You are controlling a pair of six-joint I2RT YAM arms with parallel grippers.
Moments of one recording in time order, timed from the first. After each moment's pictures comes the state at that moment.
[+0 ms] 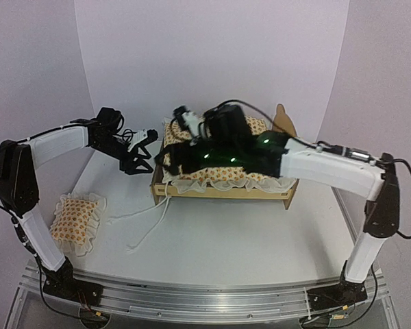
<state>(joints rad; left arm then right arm) -0.32 1.72 1.42 -0.65 0.65 0.84 1.08 1.86 1.72 -0.28 -0.07 0.38</state>
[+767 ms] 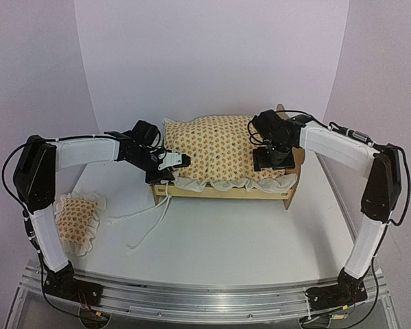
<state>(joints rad) -0.57 1.85 1.41 -0.47 0.27 0.95 0.61 1.84 1.67 -0.97 0.39 0.50</state>
